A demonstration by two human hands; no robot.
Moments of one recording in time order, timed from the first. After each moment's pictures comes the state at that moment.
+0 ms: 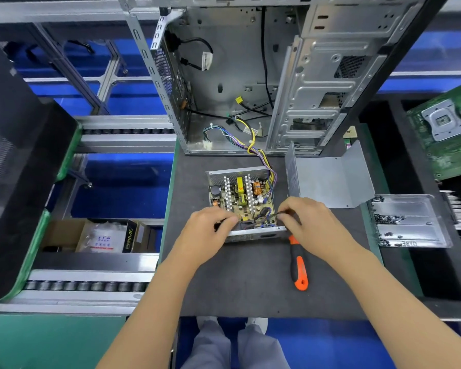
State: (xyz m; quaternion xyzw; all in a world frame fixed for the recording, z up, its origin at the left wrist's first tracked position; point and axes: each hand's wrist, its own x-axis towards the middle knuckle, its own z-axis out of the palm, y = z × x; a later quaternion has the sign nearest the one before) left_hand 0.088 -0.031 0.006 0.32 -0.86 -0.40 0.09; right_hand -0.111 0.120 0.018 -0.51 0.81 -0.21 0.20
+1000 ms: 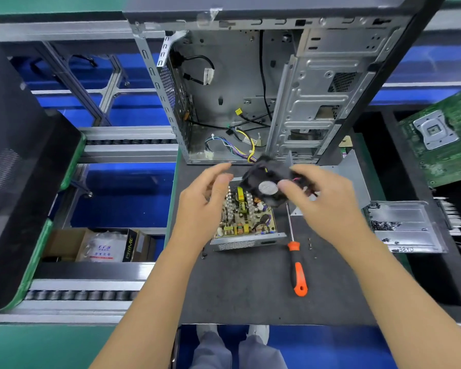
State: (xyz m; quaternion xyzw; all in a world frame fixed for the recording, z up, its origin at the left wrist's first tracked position) left_hand 0.064 -0.038 0.075 0.33 -0.72 -0.53 0.29; right_hand -0.112 0.100 0.080 -0.44 0.79 -0.43 0.06
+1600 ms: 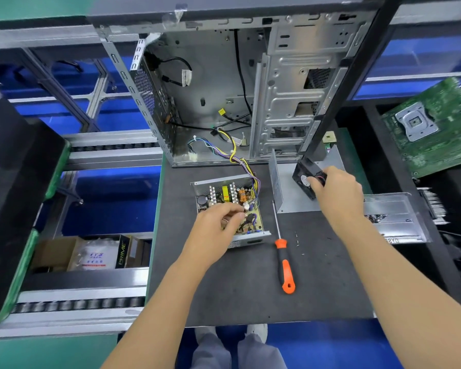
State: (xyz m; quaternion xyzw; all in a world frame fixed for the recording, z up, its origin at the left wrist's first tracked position) left_hand 0.048 -0.012 0.011 0.32 -0.80 -0.48 0.16; right_hand -0.195 0.119 0.010 -0.24 0.96 -0.17 0.02
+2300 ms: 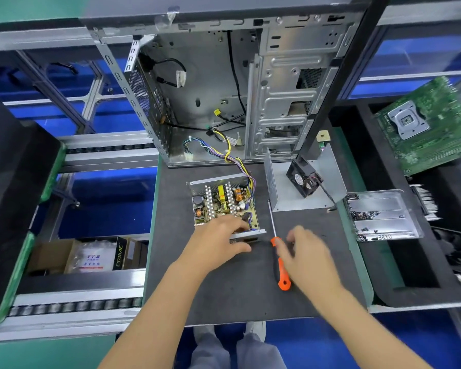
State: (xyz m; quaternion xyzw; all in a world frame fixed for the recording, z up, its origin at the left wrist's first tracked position) left_hand 0.050 -0.009 0.003 0.23 -0.92 -0.32 -0.05; right_hand -0.073 0.178 -0.018 -0.31 0.92 -0.21 0.12
